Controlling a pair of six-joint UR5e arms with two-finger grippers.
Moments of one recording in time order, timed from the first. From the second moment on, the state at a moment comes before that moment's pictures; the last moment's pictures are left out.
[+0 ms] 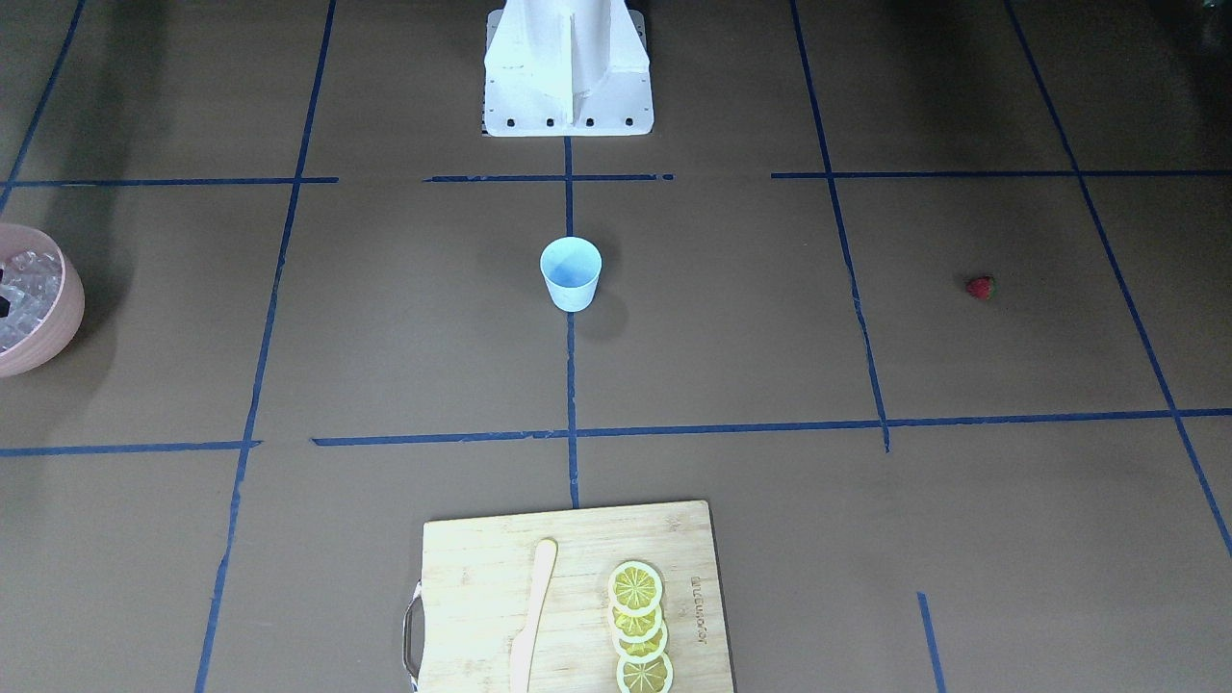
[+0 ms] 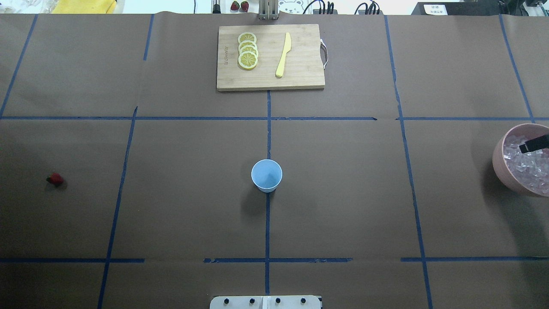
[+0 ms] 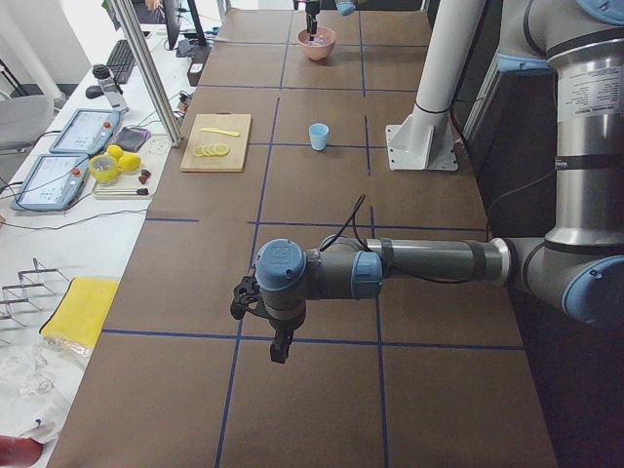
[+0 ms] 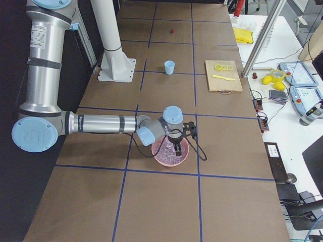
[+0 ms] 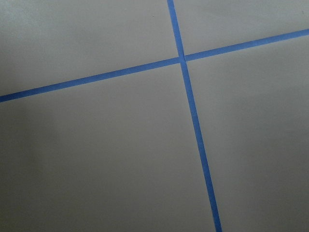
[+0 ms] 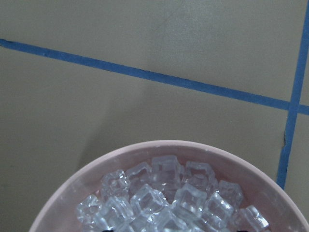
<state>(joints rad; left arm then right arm) -1.63 -1.46 -1.69 -1.54 -2.35 0.27 1.20 -1.72 1.65 -1.02 2.24 0.38</state>
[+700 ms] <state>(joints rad) -1.63 -1.46 -1.69 -1.54 -2.35 0.27 1.19 -1.72 1.64 -1.02 2.25 0.37</state>
